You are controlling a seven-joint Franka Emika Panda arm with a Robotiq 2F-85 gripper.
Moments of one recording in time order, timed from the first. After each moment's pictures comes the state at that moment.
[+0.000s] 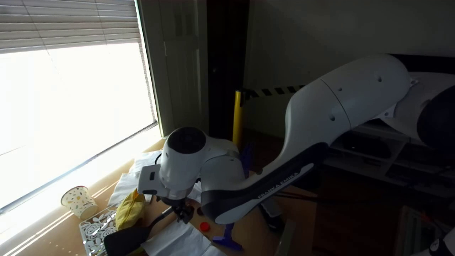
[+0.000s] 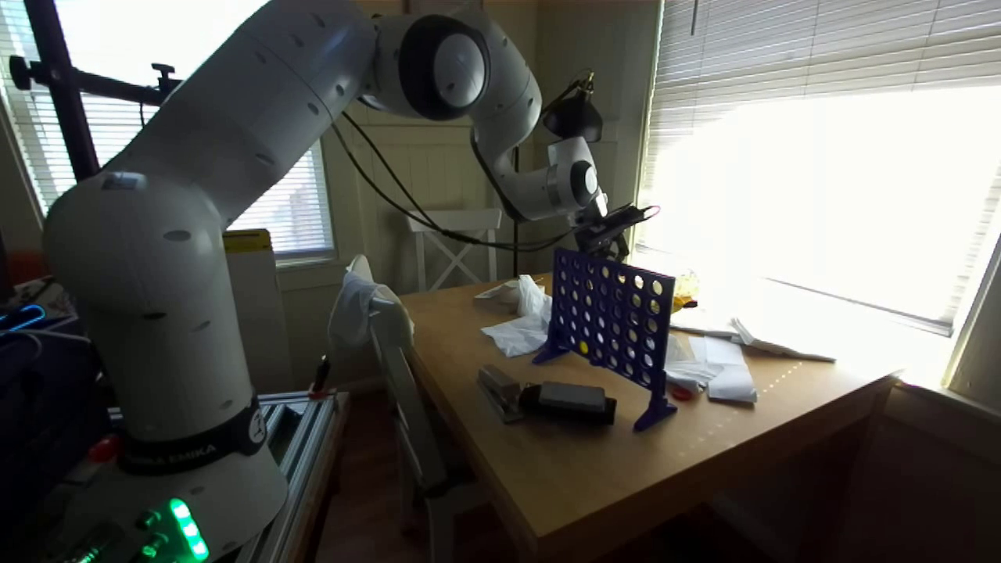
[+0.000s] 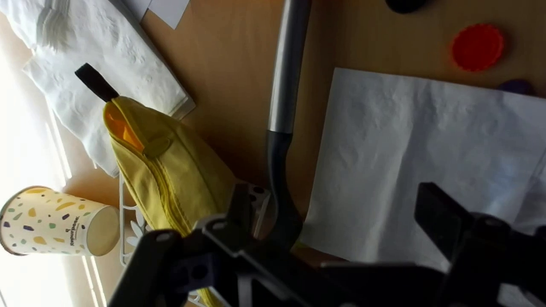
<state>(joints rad) 0.46 0.79 0.20 -1.43 -0.55 2.49 -0.77</state>
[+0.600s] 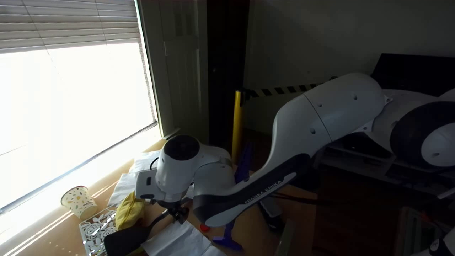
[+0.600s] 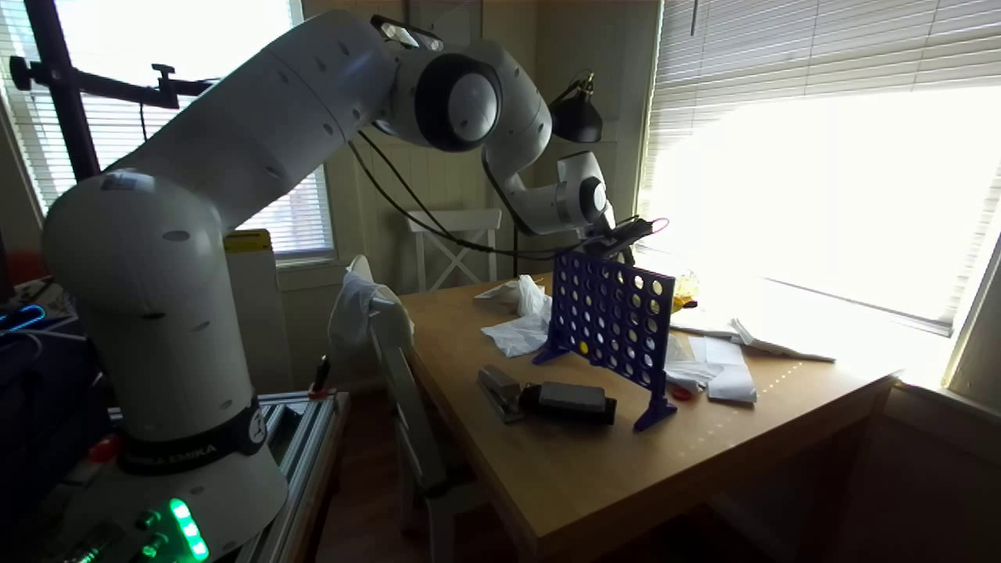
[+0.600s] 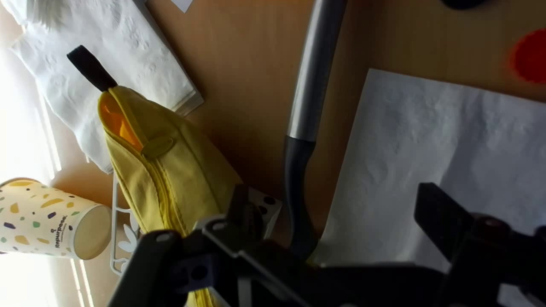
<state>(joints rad) 0.46 0.90 0.20 -1.31 -0.55 2.51 -0.86</state>
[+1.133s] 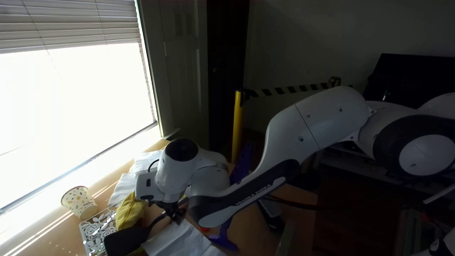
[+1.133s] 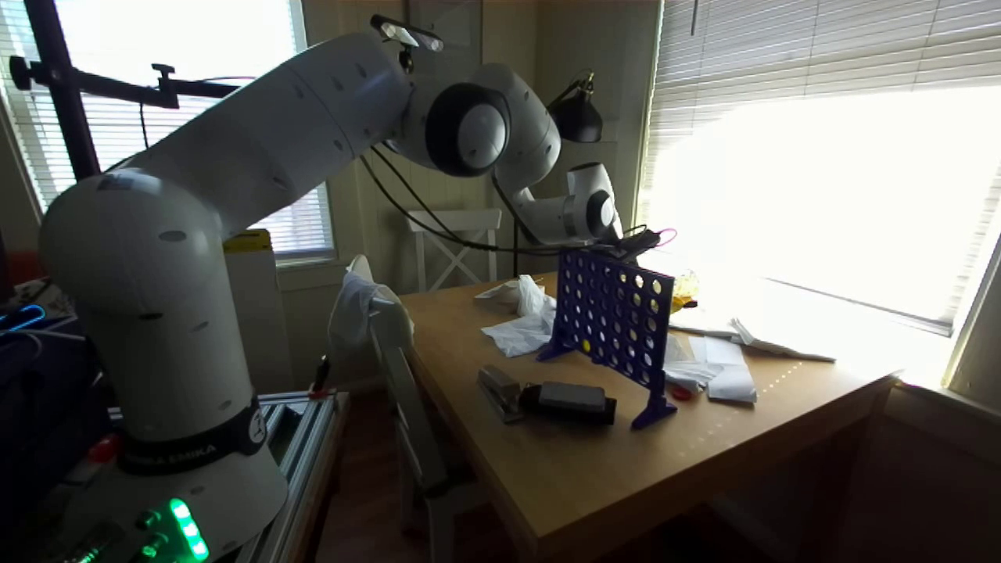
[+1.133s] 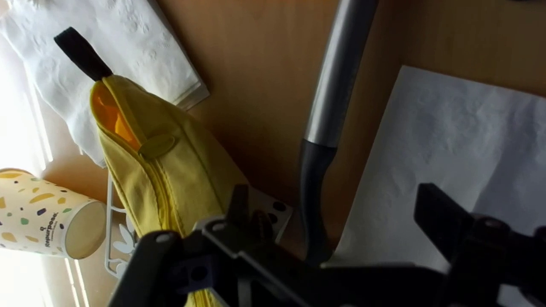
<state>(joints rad) 0.44 1.00 0.21 -1.22 -0.51 2.54 -0.95</state>
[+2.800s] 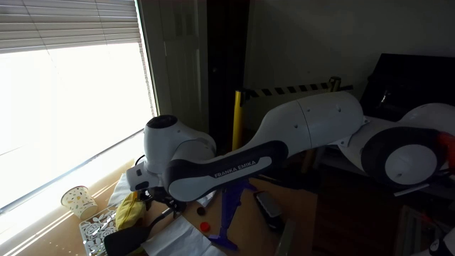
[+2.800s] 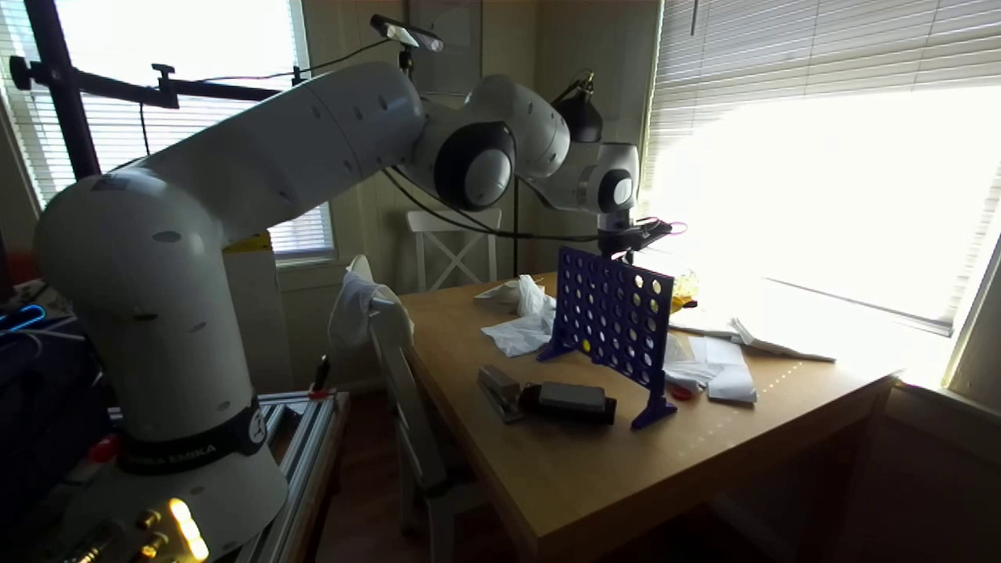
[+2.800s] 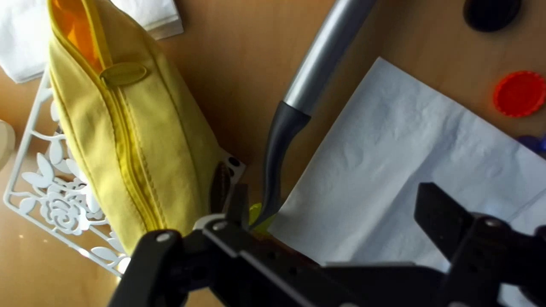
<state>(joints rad) 0.41 1.11 0.33 -0.88 -0.32 2.11 -1.45</state>
